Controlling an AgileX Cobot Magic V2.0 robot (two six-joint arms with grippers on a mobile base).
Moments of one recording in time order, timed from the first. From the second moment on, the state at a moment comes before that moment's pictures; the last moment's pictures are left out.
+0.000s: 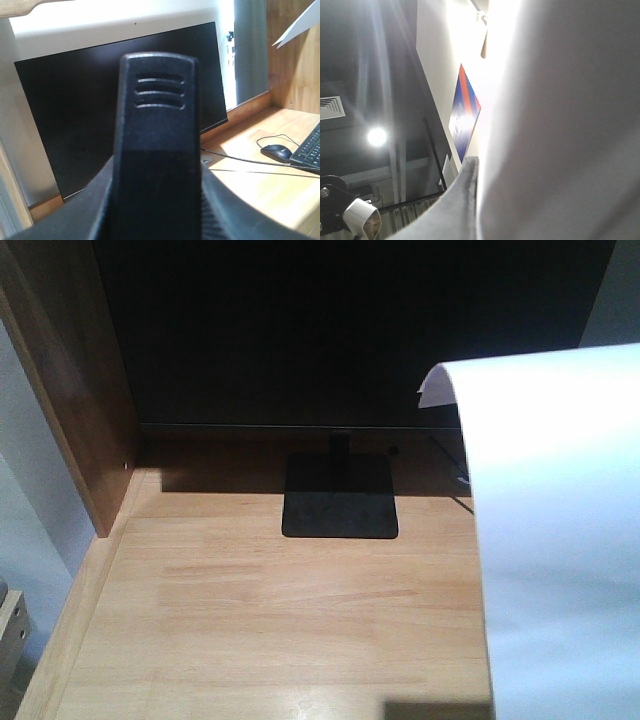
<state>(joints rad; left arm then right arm) -0.54 0.15 -0.79 -0.09 0.71 0.21 0.17 0.30 -0.38 -0.54 -0.88 1.50</state>
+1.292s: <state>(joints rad) -0.54 0.50 -0.79 -0.19 0.65 0.27 0.17 0.30 -0.38 -0.54 -0.88 1.50</state>
